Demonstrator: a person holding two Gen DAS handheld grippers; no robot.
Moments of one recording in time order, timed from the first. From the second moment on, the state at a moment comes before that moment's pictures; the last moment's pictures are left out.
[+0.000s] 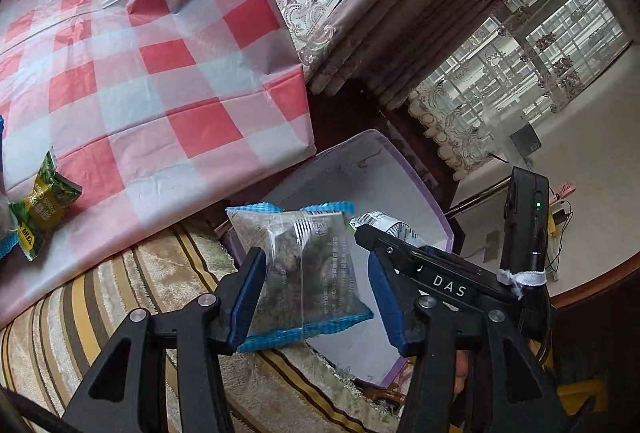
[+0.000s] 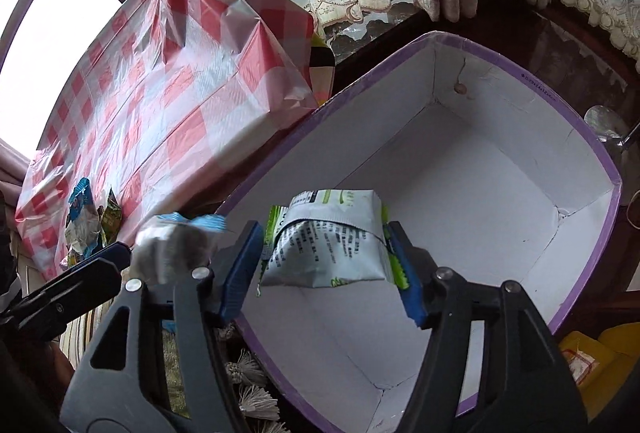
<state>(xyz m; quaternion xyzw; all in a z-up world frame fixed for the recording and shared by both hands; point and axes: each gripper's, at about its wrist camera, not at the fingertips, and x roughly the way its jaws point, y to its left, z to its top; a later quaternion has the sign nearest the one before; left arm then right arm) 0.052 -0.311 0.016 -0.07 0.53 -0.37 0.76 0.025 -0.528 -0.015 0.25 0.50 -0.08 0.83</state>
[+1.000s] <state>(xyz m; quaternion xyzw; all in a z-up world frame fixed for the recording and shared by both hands) 0.049 -0.176 0.030 -0.17 0.49 -0.25 0.82 0.054 -0.413 0.032 0.12 0.46 0.03 0.88</state>
